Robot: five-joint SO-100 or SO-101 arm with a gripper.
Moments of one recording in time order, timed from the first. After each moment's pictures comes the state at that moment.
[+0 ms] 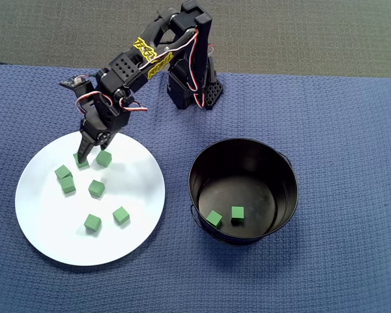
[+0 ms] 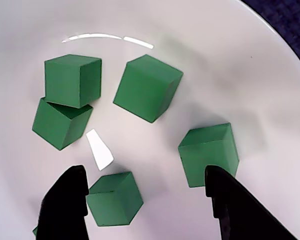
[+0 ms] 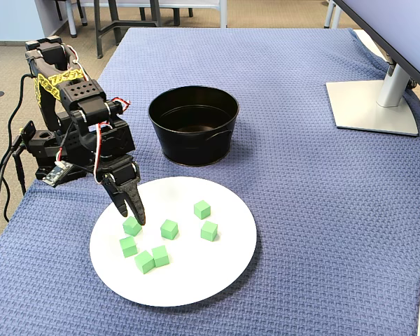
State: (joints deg) arm 48.3 95.2 113.6 47.6 -10.3
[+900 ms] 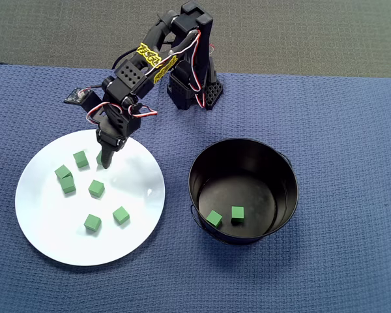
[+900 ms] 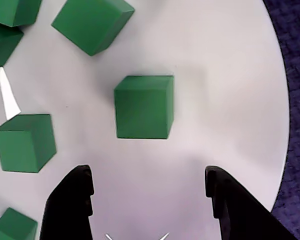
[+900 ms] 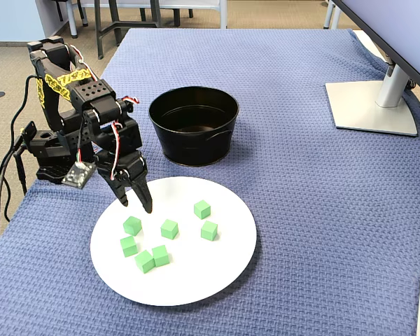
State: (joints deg) arm 43.2 94.1 114.4 56.5 -22.1
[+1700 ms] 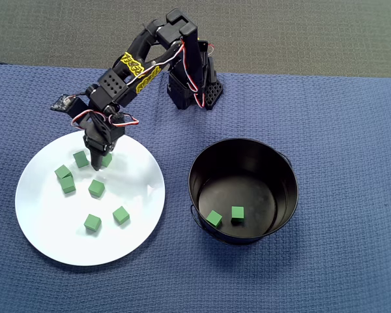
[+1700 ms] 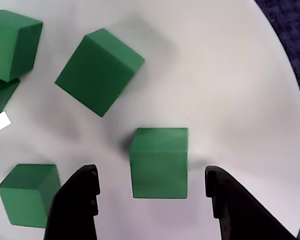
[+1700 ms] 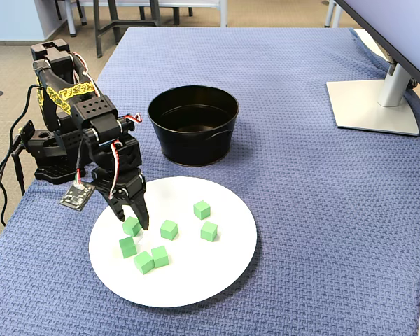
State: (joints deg) arm 47.0 81.9 104.9 56.5 -25.8
